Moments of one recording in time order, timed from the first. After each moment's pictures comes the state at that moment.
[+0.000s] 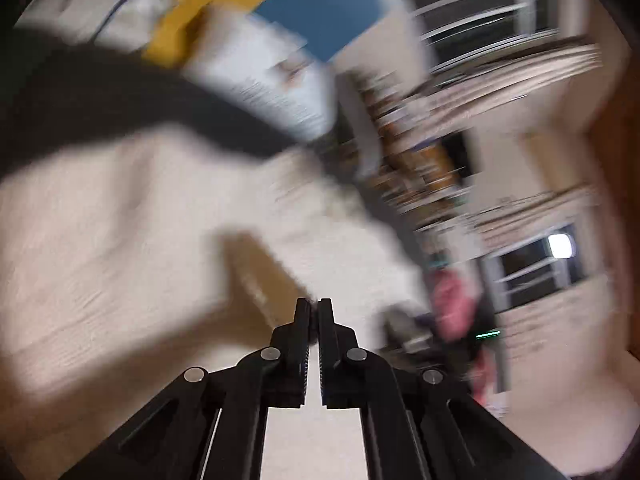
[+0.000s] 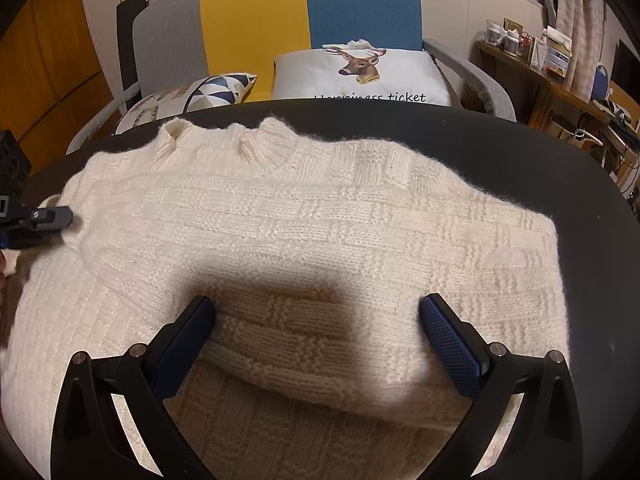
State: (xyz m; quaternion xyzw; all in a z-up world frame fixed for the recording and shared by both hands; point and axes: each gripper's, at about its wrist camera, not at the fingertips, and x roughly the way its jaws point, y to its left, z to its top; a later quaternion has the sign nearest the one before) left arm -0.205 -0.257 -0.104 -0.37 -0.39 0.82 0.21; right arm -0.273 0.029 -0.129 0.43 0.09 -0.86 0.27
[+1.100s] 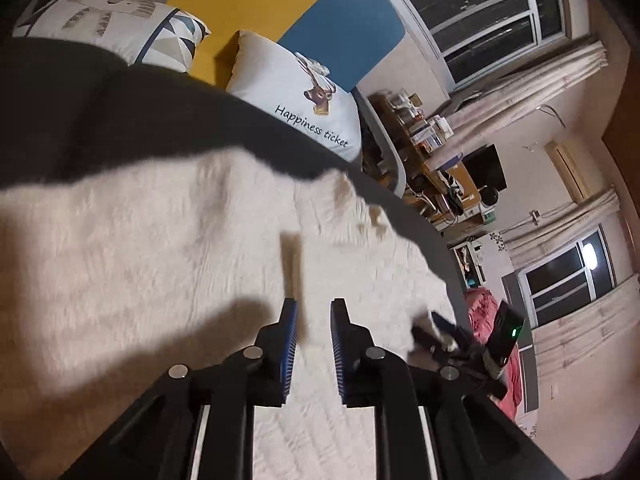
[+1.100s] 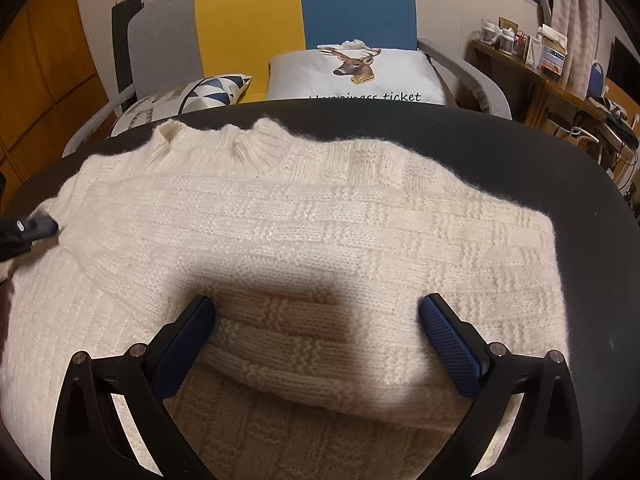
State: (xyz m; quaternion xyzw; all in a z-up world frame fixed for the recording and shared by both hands) left arm -0.193 -0.291 -0.122 -0.41 -0.37 0.82 0.12; right arm -0.274 0.029 -0.130 0.44 0.09 -0.86 0.26
